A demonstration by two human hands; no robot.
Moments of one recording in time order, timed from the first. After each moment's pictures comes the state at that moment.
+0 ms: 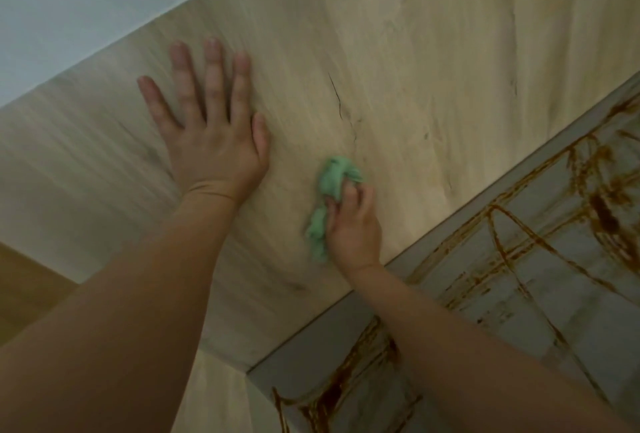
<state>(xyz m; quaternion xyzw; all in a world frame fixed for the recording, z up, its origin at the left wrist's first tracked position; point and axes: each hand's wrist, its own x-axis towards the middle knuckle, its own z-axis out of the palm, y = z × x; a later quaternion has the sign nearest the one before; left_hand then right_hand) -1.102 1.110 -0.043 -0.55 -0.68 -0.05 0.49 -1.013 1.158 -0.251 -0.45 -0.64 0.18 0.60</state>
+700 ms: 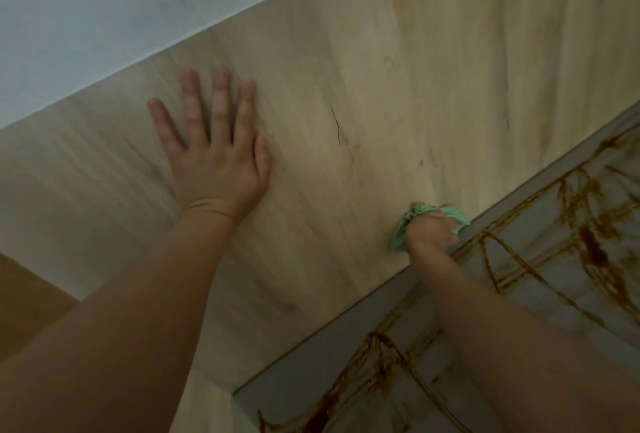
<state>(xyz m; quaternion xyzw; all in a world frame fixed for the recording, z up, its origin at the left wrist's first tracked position) -1.106 1.114 -0.048 -0.55 -0.66 -0.07 0.51 -0.923 1.268 -0.293 -0.65 -0.28 0.54 0.46</state>
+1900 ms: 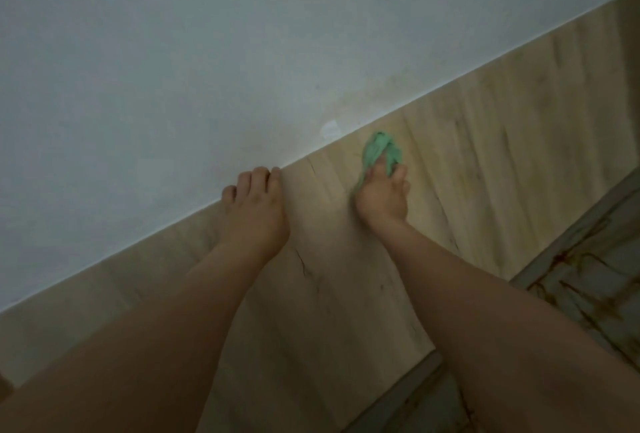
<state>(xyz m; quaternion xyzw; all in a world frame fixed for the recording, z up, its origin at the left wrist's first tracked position) -0.967 1.175 0.061 -0.57 -0.71 -0.05 0.41 -0.843 1.337 -0.023 -0.53 -0.58 0.24 0.57</state>
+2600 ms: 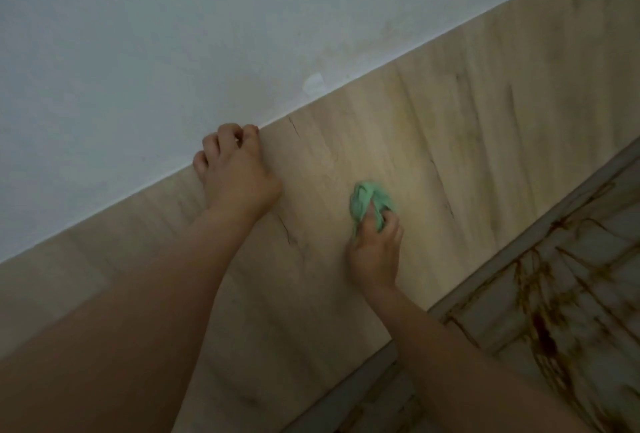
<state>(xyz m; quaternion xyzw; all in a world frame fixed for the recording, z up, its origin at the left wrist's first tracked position) -0.961 1.191 0.052 -0.54 -0.74 -0.16 0.37 -0.891 1.301 -0.194 -0.50 -0.60 0.17 0.60</state>
